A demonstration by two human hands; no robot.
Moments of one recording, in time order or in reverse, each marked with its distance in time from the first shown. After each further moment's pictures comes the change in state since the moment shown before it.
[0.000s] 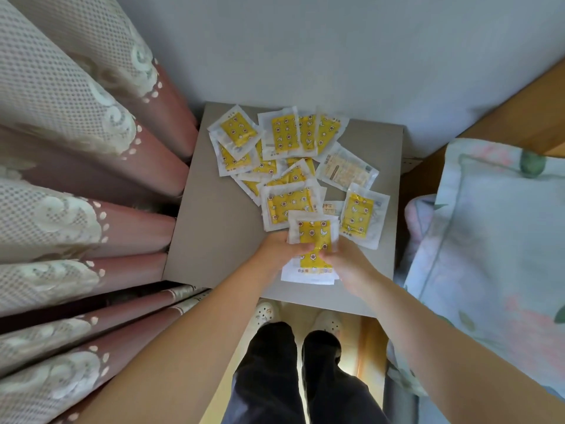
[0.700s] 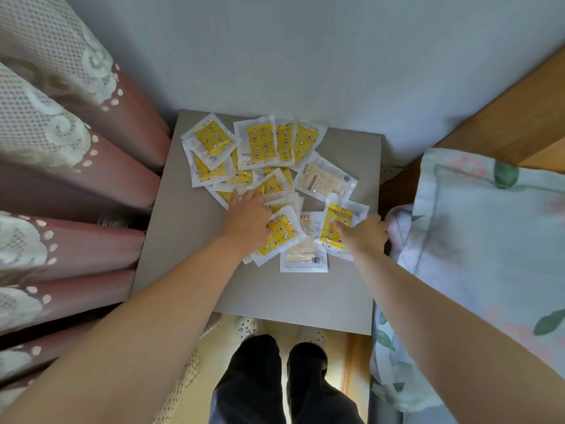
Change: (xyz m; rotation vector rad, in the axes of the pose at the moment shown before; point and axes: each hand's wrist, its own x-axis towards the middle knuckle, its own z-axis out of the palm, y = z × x) left_hand 0.058 0.048 -0.021 1.624 0.254 0.444; right_hand 0.063 -0.005 -0.068 -0.331 0.603 0.175
